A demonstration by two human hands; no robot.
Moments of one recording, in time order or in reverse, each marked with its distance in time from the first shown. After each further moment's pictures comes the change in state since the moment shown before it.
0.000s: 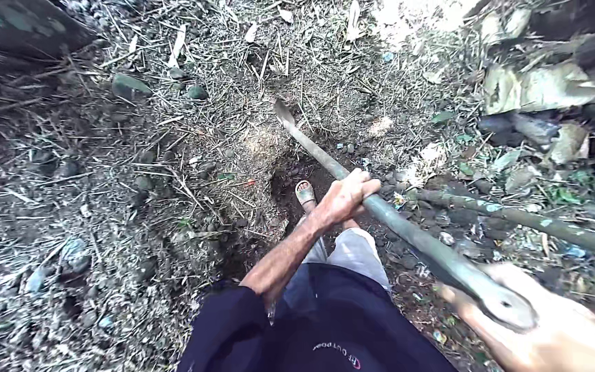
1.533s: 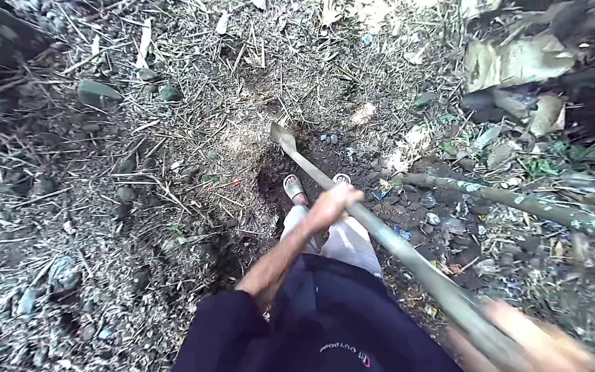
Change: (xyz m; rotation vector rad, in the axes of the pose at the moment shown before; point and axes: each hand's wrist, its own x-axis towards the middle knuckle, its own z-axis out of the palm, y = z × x) left_hand 0.000 -0.014 0.066 -0.101 -0.194 -0.044; right_hand -0.045 0.032 -0.050 -0.142 -0.192 -0.041
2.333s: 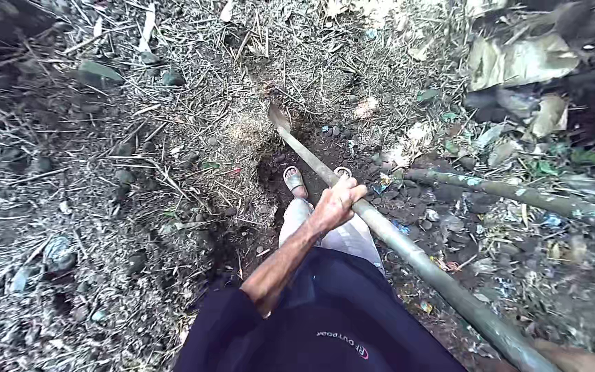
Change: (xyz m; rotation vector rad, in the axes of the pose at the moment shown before) left_hand -0.027 0.043 0.021 0.027 0.104 -0.130; right_hand -0.058 0.010 0.006 0.138 0.110 0.040
